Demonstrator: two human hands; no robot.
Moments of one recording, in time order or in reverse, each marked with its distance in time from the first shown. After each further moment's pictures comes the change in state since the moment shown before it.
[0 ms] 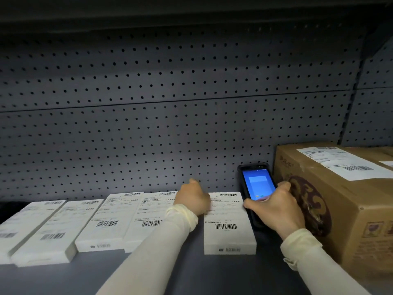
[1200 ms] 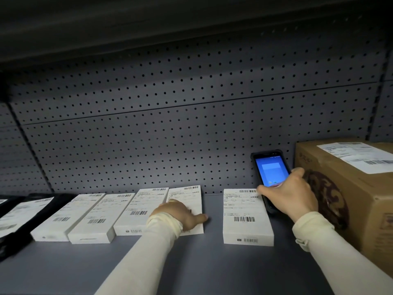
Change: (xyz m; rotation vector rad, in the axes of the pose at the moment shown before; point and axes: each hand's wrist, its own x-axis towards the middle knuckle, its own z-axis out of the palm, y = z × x) left_hand -0.057 -0.057 -0.047 0.482 -0.266 -0.264; right_hand -0.002 -0.018 -0.008 0.038 -0.015 -0.077
